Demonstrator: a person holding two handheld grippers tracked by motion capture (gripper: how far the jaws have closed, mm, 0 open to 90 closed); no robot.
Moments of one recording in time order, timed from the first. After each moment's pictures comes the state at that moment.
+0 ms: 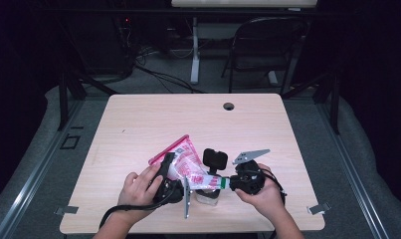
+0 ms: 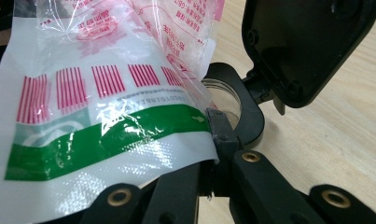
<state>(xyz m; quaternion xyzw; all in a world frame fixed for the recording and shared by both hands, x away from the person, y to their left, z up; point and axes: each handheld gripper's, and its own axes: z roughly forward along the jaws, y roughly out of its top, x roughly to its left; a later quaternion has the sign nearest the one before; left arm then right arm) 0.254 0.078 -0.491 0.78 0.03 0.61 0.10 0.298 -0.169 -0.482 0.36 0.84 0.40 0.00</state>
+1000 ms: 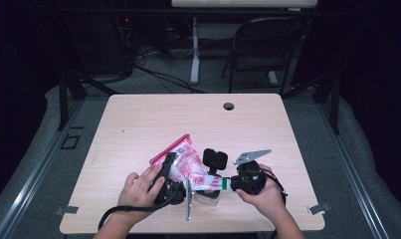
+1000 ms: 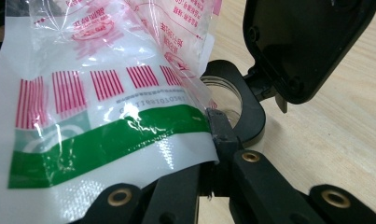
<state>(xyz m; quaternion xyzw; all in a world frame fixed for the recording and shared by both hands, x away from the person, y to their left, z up) 0.249 0.074 -0.486 0.77 0.01 0.63 0.09 0.298 -0.171 -0.484 0.36 0.84 0.41 -0.01</state>
